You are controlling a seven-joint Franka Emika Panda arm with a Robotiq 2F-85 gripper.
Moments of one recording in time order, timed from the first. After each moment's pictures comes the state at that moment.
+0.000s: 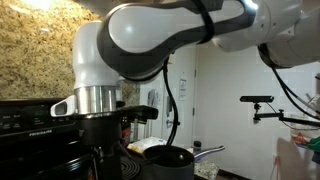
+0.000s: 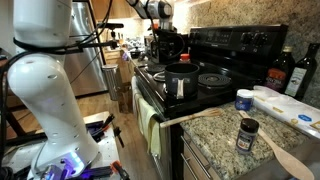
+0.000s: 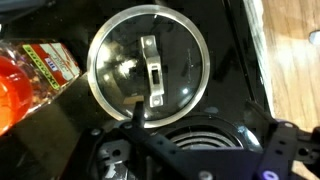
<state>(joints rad) 0.23 0.39 0.32 -1.59 -0.02 1.83 -0.50</state>
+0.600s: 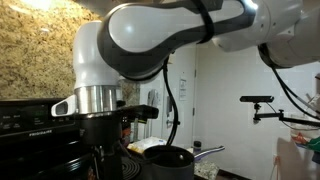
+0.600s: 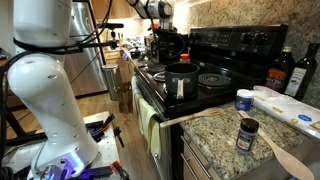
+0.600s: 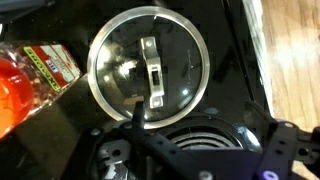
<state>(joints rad) 0.23 0.39 0.32 -1.59 -0.02 1.82 -0.50</state>
